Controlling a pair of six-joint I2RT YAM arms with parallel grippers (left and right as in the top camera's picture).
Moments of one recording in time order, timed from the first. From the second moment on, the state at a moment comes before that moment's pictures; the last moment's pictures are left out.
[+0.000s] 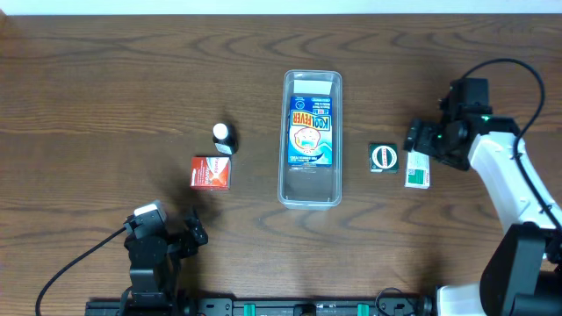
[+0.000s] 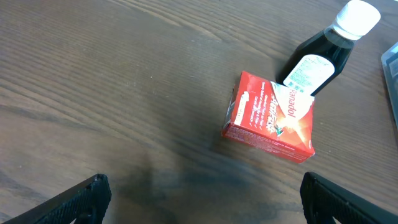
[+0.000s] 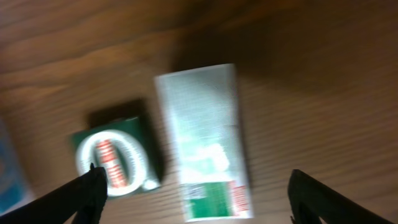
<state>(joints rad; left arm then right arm) -0.03 0.01 0.17 -0.73 -0.14 -0.33 -0.08 1.62 1.10 -0.76 -0.04 0.30</state>
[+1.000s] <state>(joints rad) -0.03 0.01 0.17 -0.73 -0.14 -0.33 -0.08 1.64 1.09 -0.71 -0.06 0.21</state>
